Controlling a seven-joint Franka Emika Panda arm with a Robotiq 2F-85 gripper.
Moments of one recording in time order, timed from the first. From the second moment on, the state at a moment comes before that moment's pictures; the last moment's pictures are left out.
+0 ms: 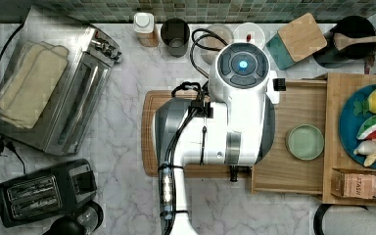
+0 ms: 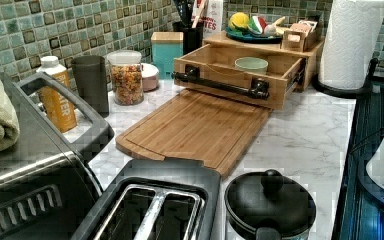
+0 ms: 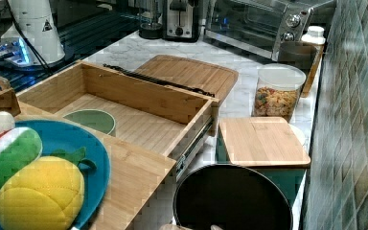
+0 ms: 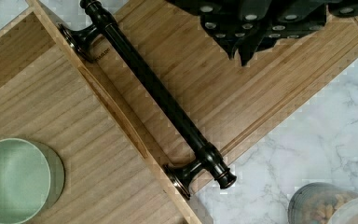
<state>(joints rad) -0.03 0.07 -0.03 -1.86 -0.04 0.28 -0.11</state>
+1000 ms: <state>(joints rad) -0.02 0.09 -0.02 -1.96 -0.03 0.43 -0.32</state>
